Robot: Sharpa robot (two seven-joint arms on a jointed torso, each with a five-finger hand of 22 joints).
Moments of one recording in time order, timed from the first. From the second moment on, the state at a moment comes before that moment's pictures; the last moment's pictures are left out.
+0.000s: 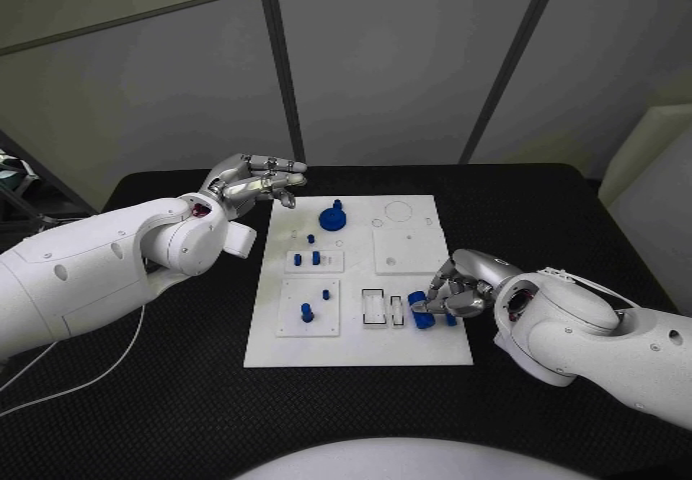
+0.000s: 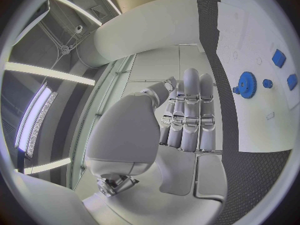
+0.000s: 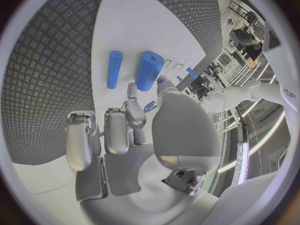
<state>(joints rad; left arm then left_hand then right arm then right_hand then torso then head) 1.14 -0.85 0.09 1.38 -0.17 -0.15 0.27 1.38 -0.14 0.49 -0.07 0.07 1.05 0.16 0.09 0.15 1.23 0.09 0.08 0.10 1.31 0.00 0.65 0.44 0.19 1.01 0.10 0.67 0.83 0.98 -0.98 0.04 1.86 -1.49 -0.31 -0.62 1.16 -0.19 0.00 0.29 0.18 1.11 0.05 0.14 0.50 1.41 -0.03 1.16 1.18 1.47 -0.10 1.39 1.21 0.01 1.47 0.02 1.55 1.31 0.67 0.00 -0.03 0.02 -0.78</state>
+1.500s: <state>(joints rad) 1.13 -0.85 0.09 1.37 -0.17 -0.14 0.26 1.38 -0.14 0.49 -0.06 0.07 1.05 0.16 0.09 0.15 1.23 0.09 0.08 0.10 1.31 0.00 0.64 0.44 0.19 1.01 0.10 0.66 0.83 0.95 -0.86 0.04 1.88 -1.51 -0.45 -0.63 1.16 -0.12 0.00 0.29 0.20 1.16 0.02 0.15 0.60 1.42 -0.04 1.18 1.20 1.47 -0.10 1.43 1.27 0.01 1.47 0.01 1.57 1.31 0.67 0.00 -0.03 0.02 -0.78</state>
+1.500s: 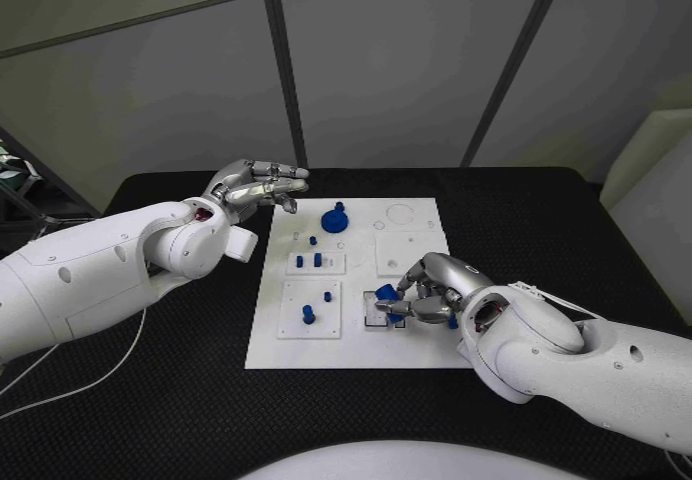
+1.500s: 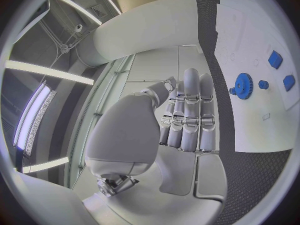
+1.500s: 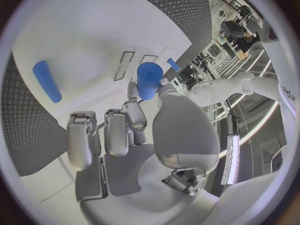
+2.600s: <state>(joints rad) 1.13 -0.85 0.09 1.37 -0.16 -0.13 0.25 1.38 -0.14 0.49 -0.06 0.07 1.05 0.16 0.09 0.15 1.23 0.09 0.08 0.10 1.31 0.00 0.64 0.44 0.19 1.01 0.10 0.66 0.83 0.95 -0.79 0.04 1.82 -1.56 -0.37 -0.70 0.91 -0.19 -0.15 0.30 0.06 1.22 0.01 0.15 0.68 1.41 -0.05 1.13 1.18 1.47 -0.11 1.42 1.27 0.02 1.47 0.00 1.56 1.31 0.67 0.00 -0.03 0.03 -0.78</state>
